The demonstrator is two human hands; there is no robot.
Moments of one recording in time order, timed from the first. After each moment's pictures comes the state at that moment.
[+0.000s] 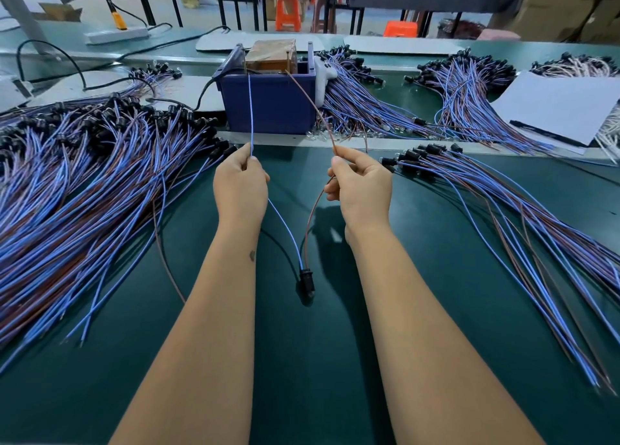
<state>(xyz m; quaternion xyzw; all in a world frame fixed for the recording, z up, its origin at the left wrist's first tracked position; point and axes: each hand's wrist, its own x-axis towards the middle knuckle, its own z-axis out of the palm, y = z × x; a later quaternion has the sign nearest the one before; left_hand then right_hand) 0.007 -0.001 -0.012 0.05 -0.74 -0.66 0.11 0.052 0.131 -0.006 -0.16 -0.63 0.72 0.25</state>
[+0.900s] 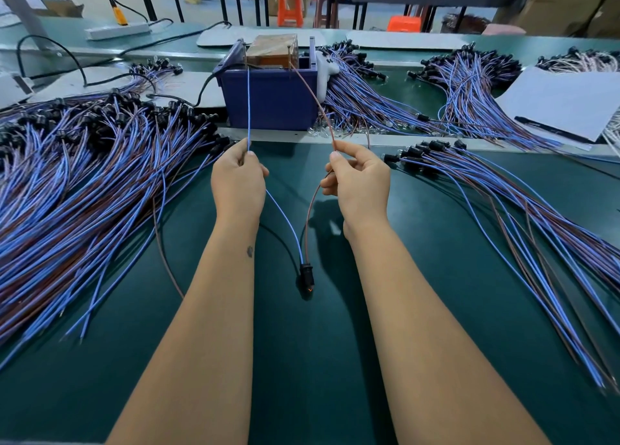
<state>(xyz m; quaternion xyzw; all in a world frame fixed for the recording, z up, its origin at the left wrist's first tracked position) 0.003 -0.003 -0.013 0.06 -0.73 -0.67 0.11 0.048 0.130 -0.007 -0.15 -0.63 0.72 0.25</state>
